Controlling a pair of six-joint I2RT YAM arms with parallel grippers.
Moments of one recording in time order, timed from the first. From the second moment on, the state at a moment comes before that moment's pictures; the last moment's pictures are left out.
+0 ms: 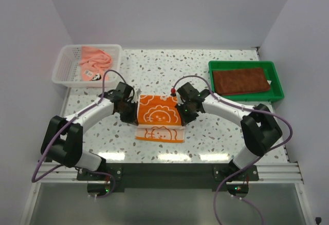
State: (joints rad) left arm -0.38 1.45 0.87 -0.65 0.22 -0.29; right arm 0.68 1.63 1.08 -0.68 -0.12 0.18
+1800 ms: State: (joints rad) left arm -0.47 1.39 0.74 -0.67 0.23 -0.41; right arm 0.75 1.62 0.99 -0.70 -0.13 0.25
